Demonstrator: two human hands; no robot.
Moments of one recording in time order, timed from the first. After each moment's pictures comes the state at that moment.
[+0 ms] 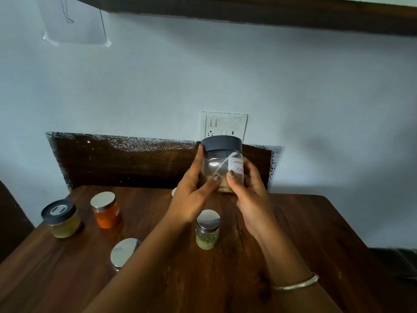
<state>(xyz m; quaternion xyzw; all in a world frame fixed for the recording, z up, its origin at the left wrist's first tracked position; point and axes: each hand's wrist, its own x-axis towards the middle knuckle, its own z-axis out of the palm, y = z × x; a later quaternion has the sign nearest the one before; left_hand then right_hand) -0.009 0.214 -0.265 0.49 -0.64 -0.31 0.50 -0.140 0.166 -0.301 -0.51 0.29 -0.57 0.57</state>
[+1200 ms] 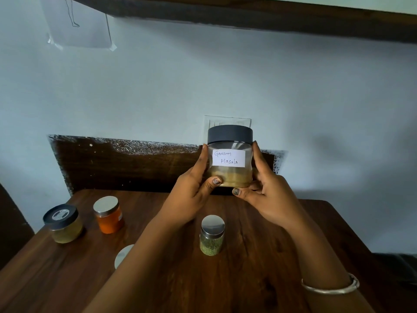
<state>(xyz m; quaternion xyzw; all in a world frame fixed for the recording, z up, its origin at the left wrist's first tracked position) 0.024 0.188 -0.272 0.46 -0.74 -0.15 0.47 -0.166 0.162 -0.263 -0.80 0.43 -0.36 0.23</state>
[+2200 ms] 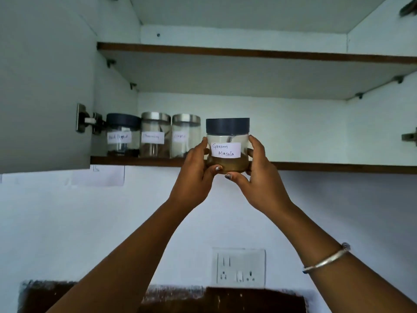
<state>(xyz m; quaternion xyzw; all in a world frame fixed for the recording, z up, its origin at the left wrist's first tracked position) 0.074 0.017 -0.009 0.36 -0.71 0.10 0.60 -0.082 0.007 -0.009 -0.76 0.31 -0.57 -0.05</state>
